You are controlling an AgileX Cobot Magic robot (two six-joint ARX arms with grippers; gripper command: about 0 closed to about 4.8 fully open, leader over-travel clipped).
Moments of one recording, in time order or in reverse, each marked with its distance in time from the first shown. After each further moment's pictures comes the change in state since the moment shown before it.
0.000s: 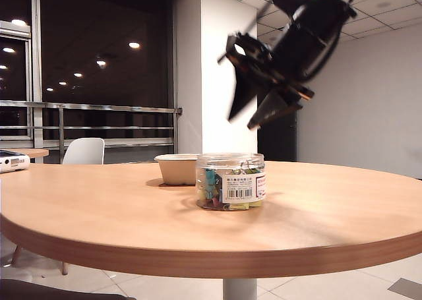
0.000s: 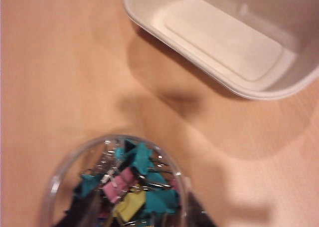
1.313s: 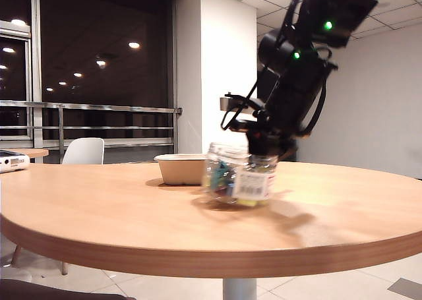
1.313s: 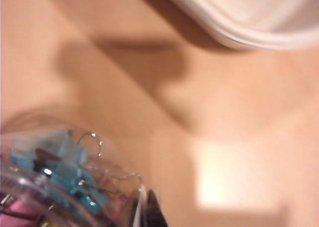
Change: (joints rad) left arm 0.000 0.001 0.000 -0.009 0.000 0.000; right arm -0.002 0.185 0.045 -0.021 0.143 -0.137
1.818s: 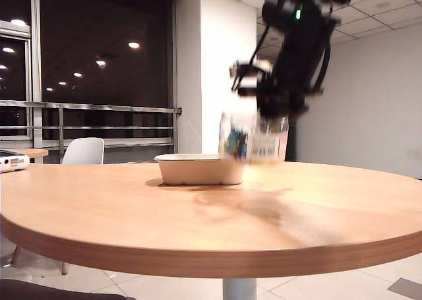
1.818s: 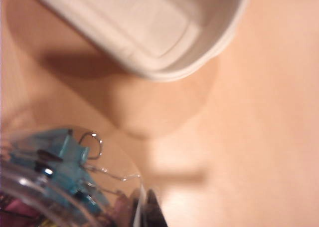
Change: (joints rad) left arm -0.024 0.095 0.000 0.023 0.046 -0.004; right arm -0.002 -0.087 0.109 -0.130 0.160 -0.001
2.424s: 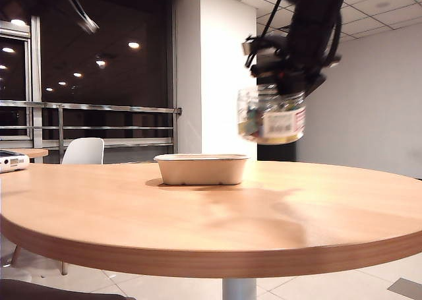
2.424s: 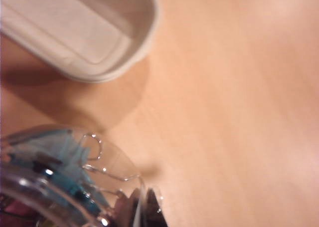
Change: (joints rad) left arm -0.063 0.196 0.001 0.134 0.036 -0.150; right arm -0.011 -0.089 0.005 -0.021 0.158 0.000
